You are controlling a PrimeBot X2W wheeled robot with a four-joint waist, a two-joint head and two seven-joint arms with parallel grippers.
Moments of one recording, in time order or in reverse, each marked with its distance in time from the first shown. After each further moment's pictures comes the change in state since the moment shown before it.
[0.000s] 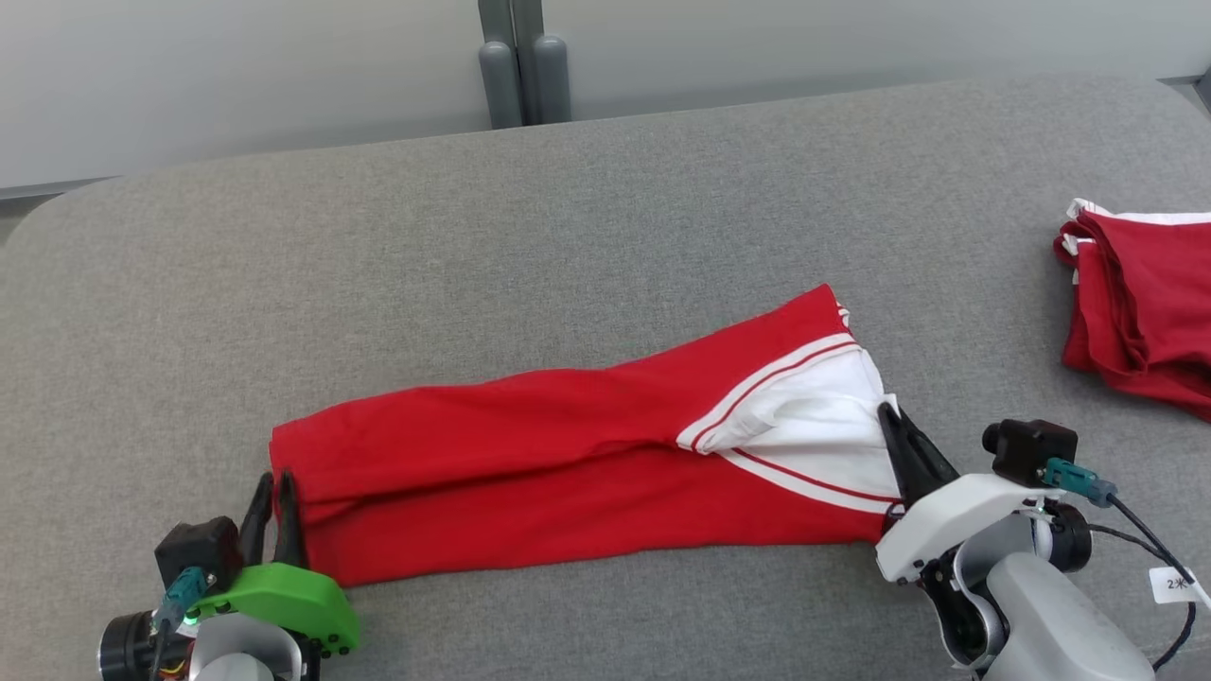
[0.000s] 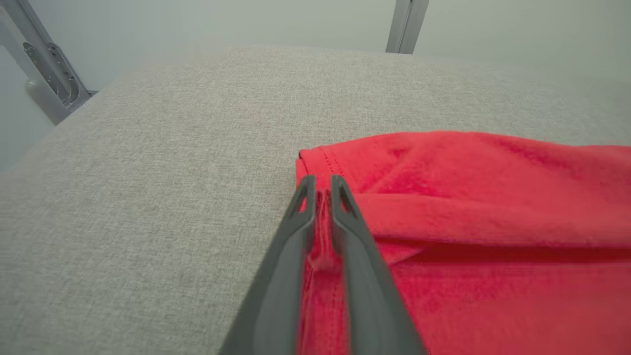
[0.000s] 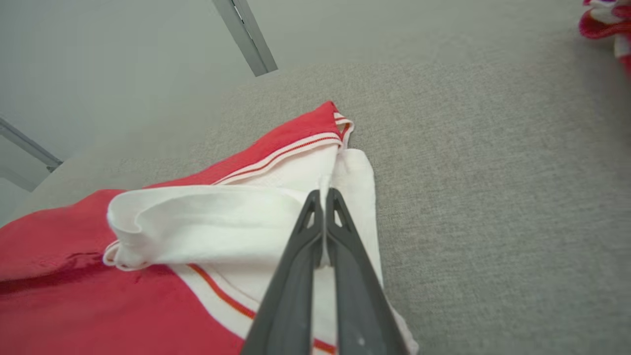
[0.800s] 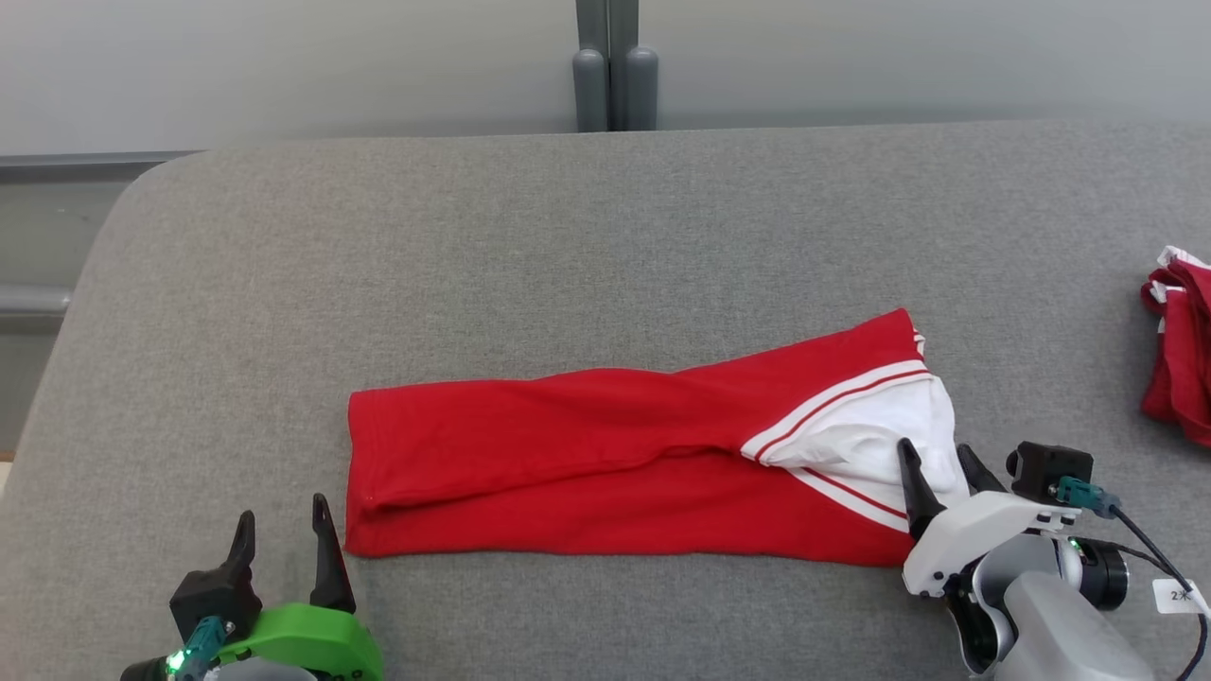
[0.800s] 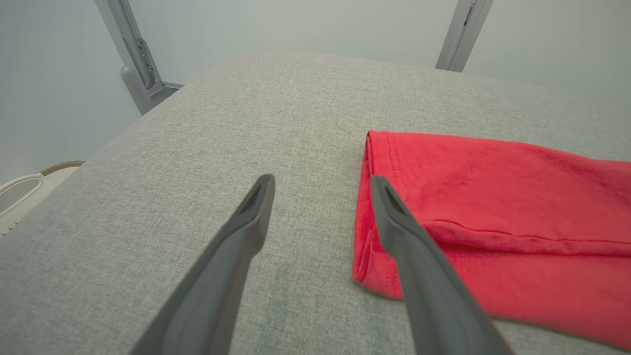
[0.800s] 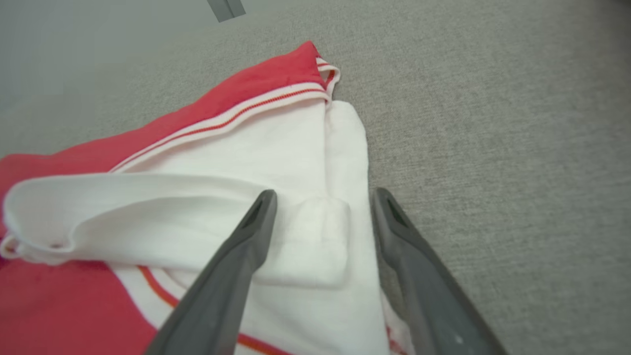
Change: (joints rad) left arm 0.147 -0.001 -0.095 -0.185 -0.090 0.143 0.000; right arm -0.035 0.068 -0.205 0.243 -0.185 -0.001 0.000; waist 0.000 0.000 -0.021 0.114
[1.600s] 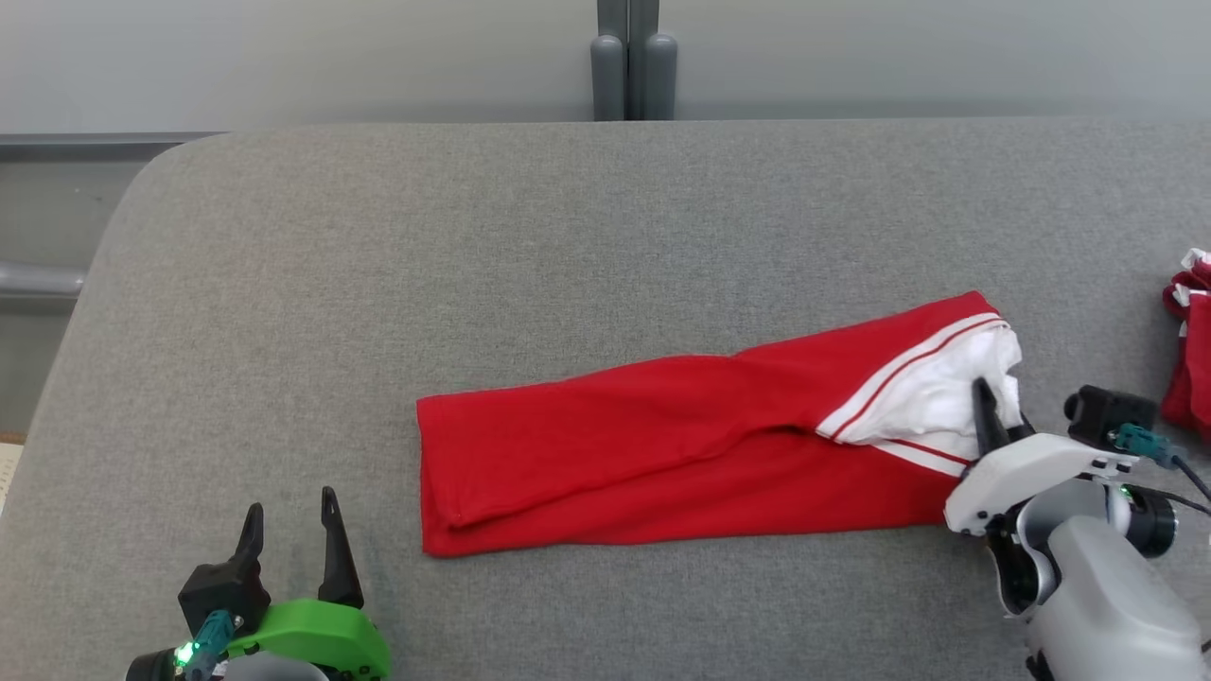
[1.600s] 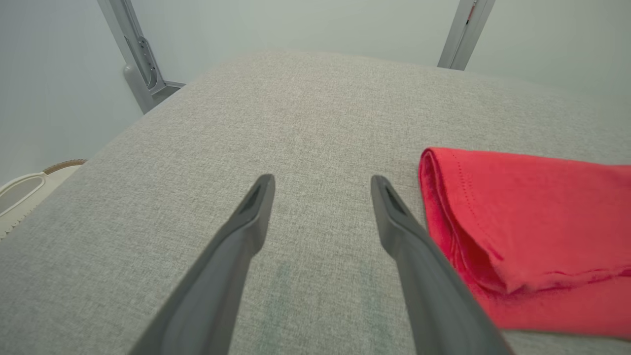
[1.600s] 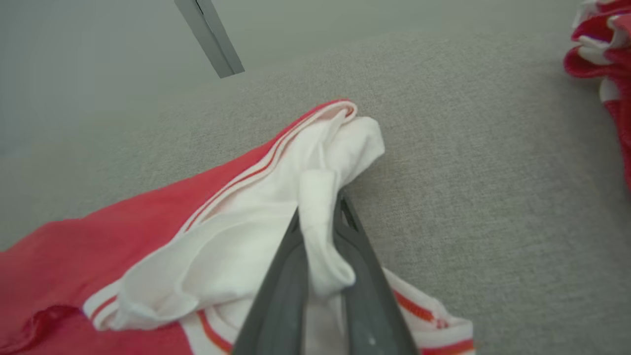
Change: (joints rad) left arm -0.009 0.000 -0.018 -0.007 0.000 0.004 0.000; right arm -0.079 -0.069 -0.026 0.011 0.058 0.001 -0.001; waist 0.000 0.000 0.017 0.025
